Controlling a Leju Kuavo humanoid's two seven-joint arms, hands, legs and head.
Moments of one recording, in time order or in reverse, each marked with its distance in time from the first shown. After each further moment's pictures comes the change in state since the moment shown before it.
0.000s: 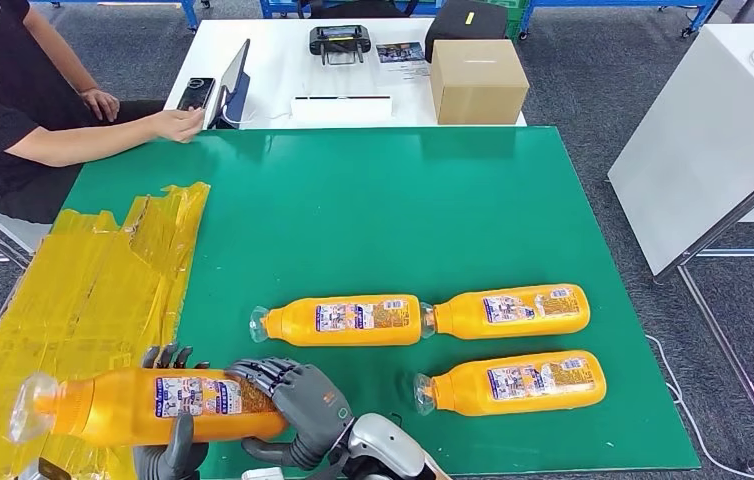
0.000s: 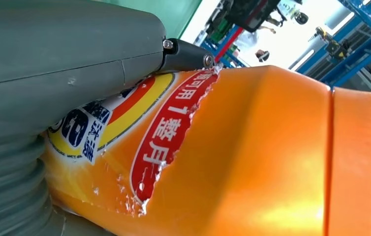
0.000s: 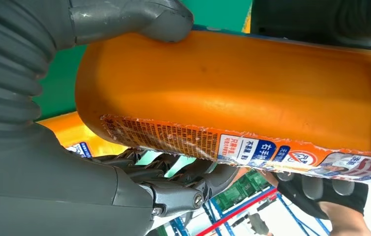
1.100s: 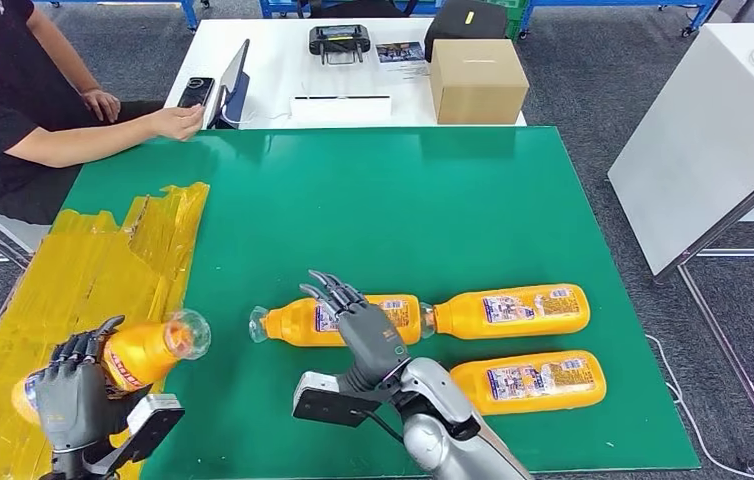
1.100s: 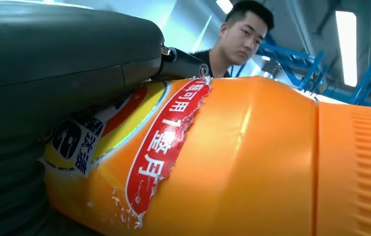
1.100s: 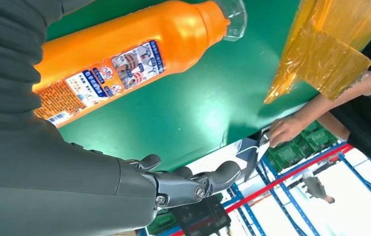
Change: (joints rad) left arm -0.146 0.173 0.201 0.007 -1.465 1.233 0.017; right arm -0.094 -0.099 -0.169 -0.086 -0.040 -0.015 0.122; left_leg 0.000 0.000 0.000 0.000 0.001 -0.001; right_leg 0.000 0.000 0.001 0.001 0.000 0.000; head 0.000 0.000
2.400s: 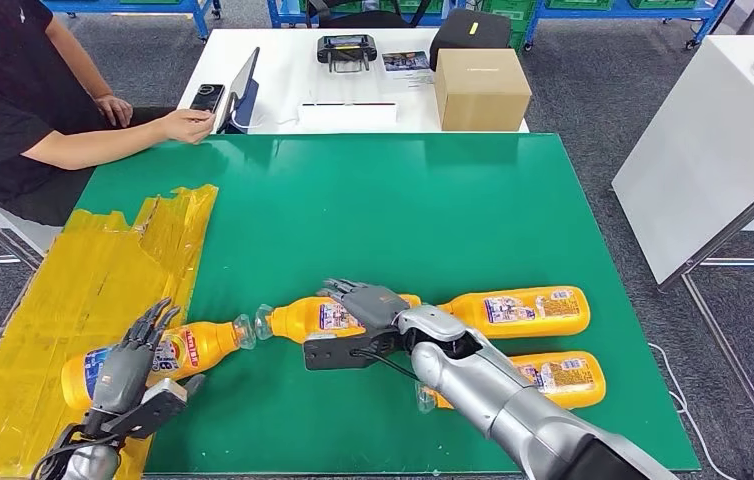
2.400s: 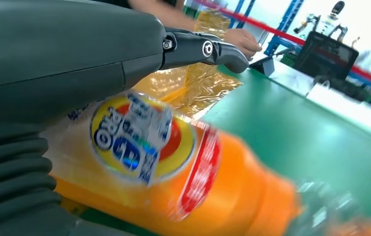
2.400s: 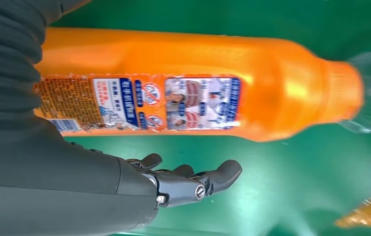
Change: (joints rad) left arm -0.178 0.242 -0.145 0.439 0.275 -0.495 -0.092; right arm -0.381 -0.019 0.191 0.453 -0.100 0.316 0.103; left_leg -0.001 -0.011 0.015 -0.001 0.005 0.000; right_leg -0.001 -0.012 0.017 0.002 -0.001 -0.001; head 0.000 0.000
